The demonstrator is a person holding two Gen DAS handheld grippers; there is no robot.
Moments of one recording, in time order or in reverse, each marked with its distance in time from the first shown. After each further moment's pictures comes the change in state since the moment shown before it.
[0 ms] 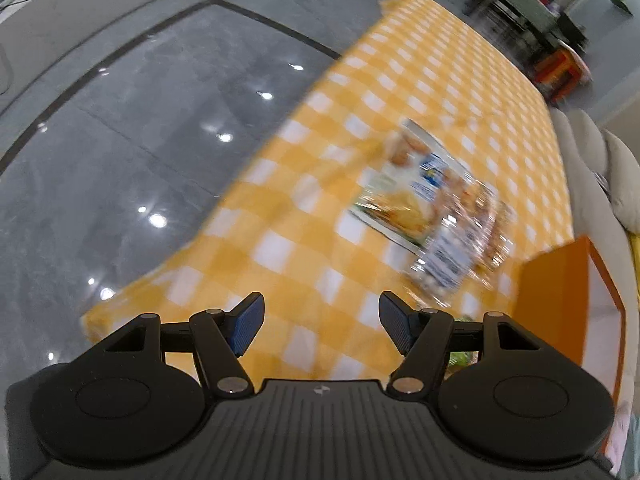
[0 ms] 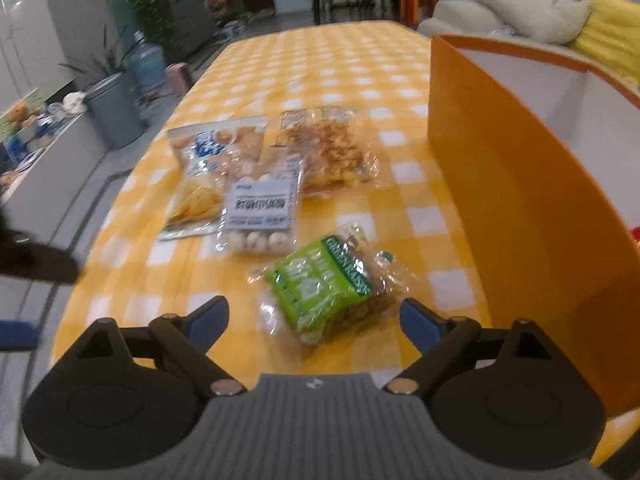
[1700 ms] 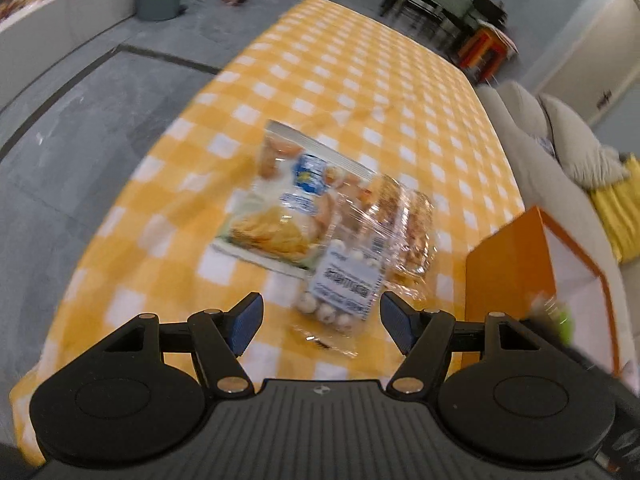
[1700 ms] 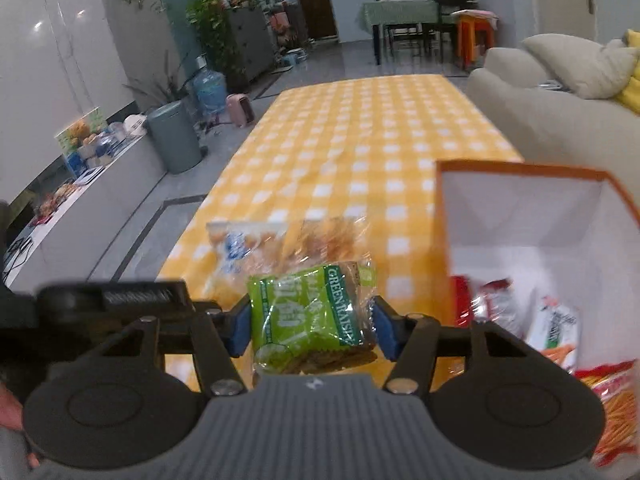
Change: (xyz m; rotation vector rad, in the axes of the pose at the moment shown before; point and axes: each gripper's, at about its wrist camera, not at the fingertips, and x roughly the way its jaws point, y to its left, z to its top) left arm 0.052 -0.093 -0.012 0.263 -0.088 -0.140; right arm -0.050 -0.063 0.091 -0.064 -0.071 0.202
